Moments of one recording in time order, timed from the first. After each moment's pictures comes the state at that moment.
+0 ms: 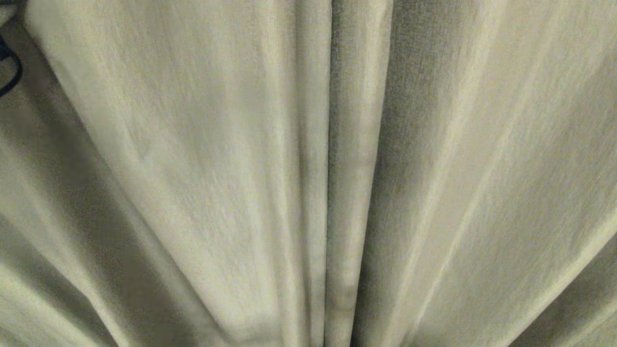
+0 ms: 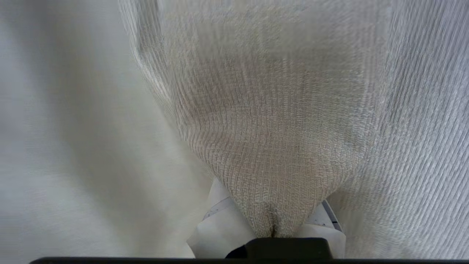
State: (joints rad) left arm 0.39 1.49 -1.27 -0.53 -0.30 0.03; right arm 0.00 0.00 0.00 0.00 -0.01 0.01
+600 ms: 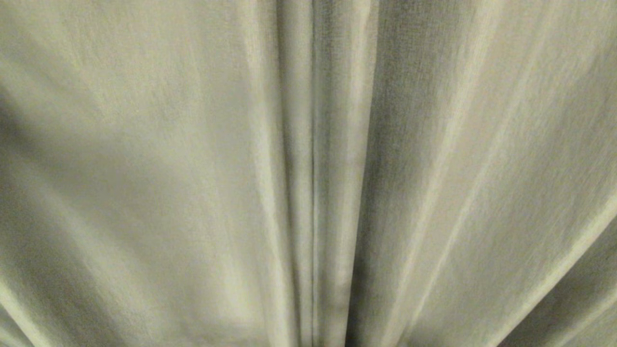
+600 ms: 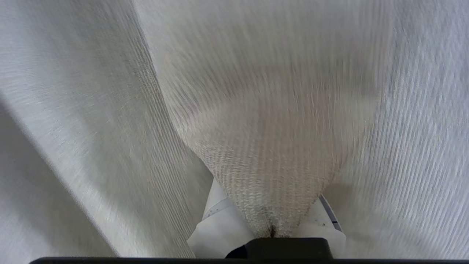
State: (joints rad) left arm 0.75 1.52 -1.29 -0.58 -0.60 0.05; right arm 0.00 0.00 0.00 0.00 -0.01 0.01
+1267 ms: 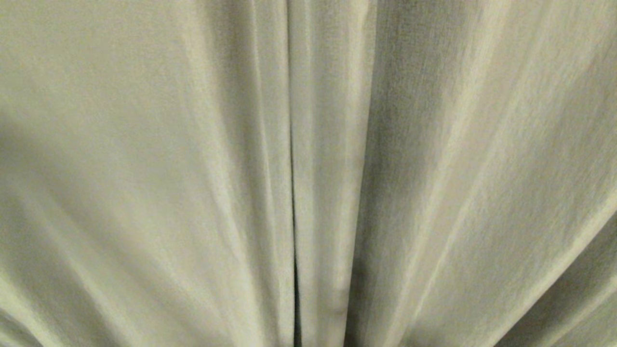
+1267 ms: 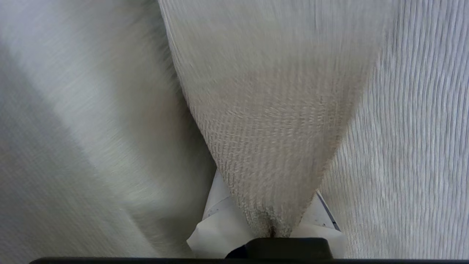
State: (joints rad) left arm 0.92 1.98 -1.80 -0.68 -0.87 -0.04; right arm 0.00 0.00 0.00 0.00 -0.01 0.01
